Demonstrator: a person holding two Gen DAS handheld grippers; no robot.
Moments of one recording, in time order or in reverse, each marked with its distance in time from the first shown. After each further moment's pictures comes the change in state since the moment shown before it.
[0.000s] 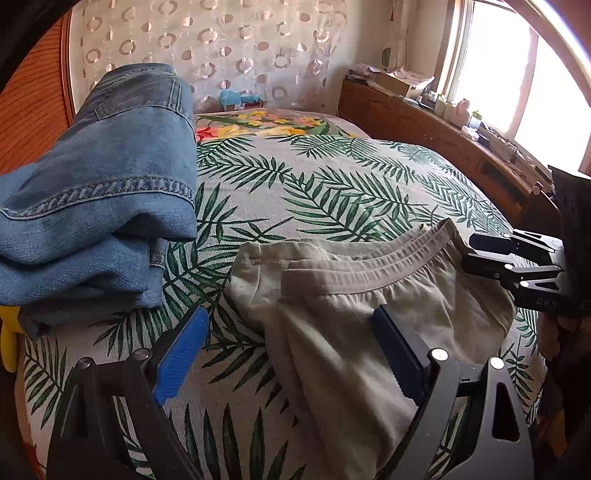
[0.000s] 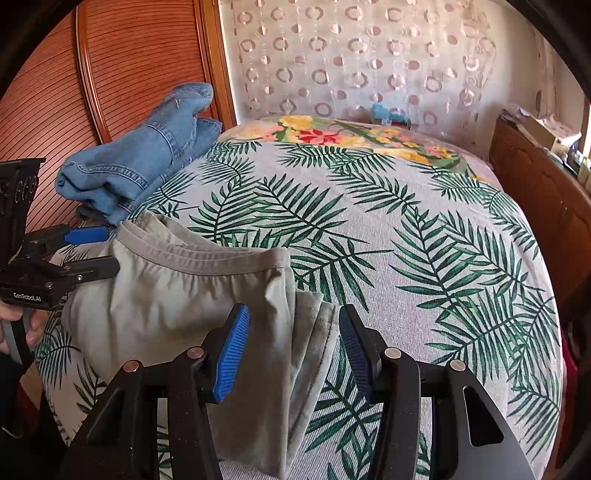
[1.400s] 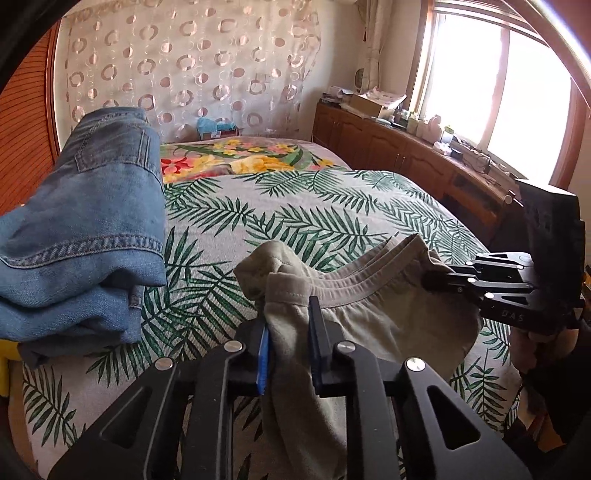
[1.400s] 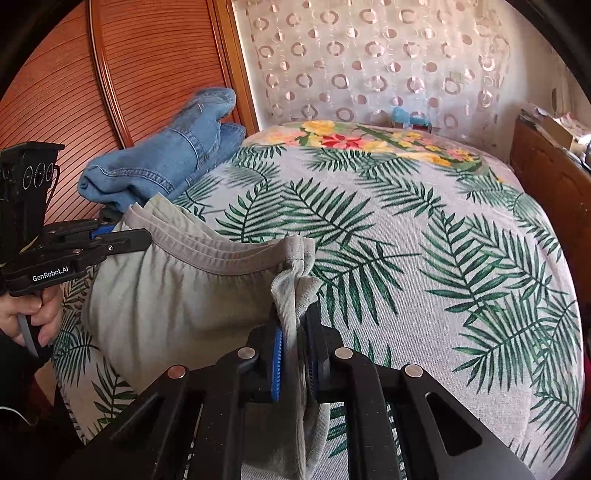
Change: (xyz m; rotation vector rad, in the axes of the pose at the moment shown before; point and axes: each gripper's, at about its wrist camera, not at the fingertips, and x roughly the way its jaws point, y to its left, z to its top) left arm -0.022 -0.021 0.016 0.052 -0.114 -0.079; right arm -0.002 0.005 -0.005 -0.002 -0.046 0.093
